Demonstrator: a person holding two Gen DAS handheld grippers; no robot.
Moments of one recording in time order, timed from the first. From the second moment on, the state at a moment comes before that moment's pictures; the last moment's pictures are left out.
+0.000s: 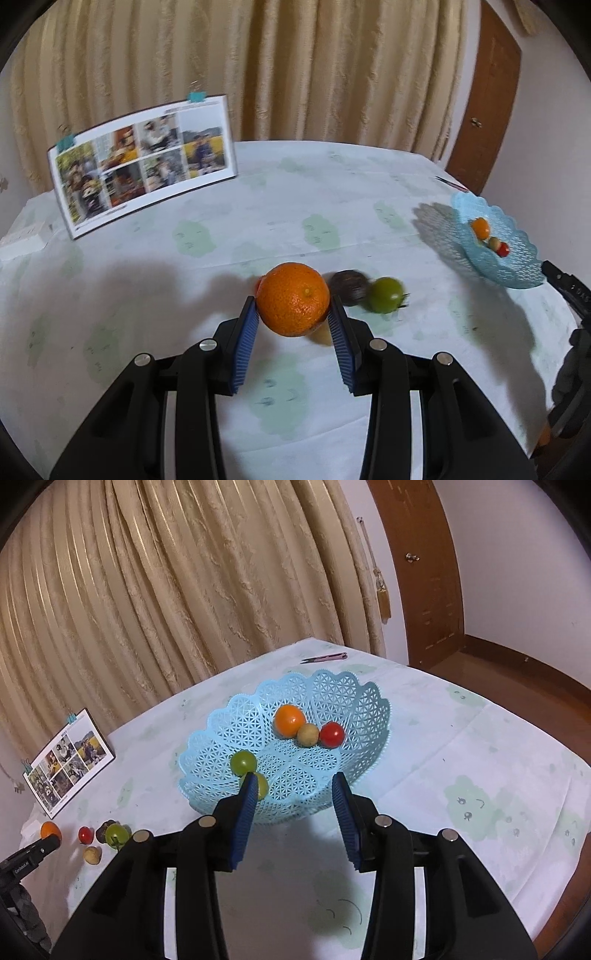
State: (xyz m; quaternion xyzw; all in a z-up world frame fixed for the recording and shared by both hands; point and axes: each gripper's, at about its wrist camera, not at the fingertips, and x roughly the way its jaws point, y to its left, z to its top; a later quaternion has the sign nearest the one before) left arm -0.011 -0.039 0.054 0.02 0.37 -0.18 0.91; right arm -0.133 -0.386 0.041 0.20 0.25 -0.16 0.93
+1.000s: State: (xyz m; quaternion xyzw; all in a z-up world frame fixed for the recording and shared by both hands) left arm -0.003 -0.281 0.071 0.10 0.37 -0.35 0.86; right arm -0.162 -0.420 0.035 0.21 0.22 -0.17 0.94
